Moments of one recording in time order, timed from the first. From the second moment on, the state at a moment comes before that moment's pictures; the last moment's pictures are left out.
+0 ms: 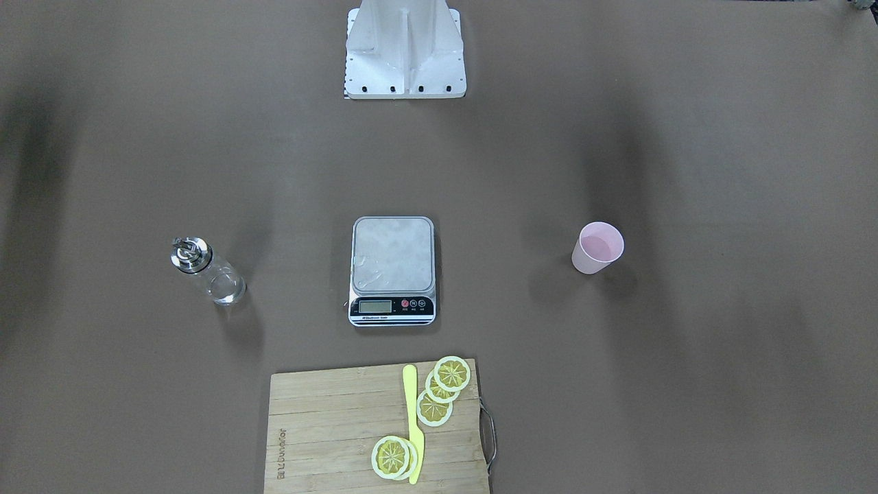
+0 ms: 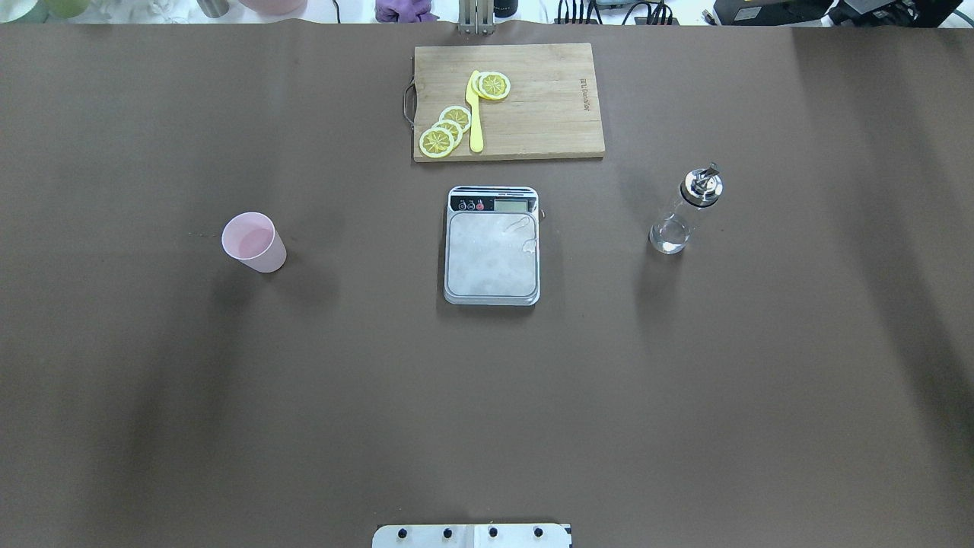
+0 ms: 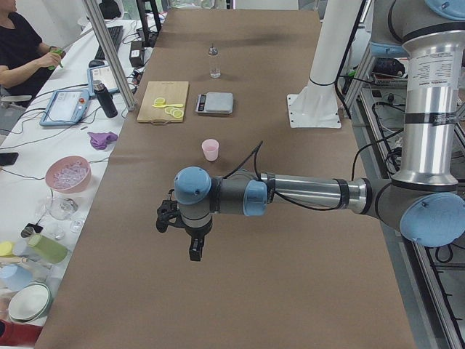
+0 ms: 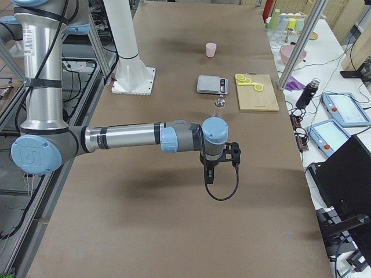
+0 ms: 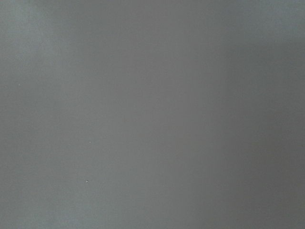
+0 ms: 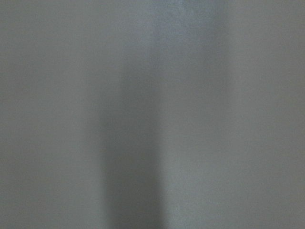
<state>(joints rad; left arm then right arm) -1.61 -1.54 -1.67 -1.55 -2.35 0.05 1.51 -1.62 1.74 -1.58 2.42 0.09</state>
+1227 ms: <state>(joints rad) -1.61 -1.58 -1.66 -1.62 -2.35 0.04 1.51 -1.61 1.74 -1.58 2.43 0.11</state>
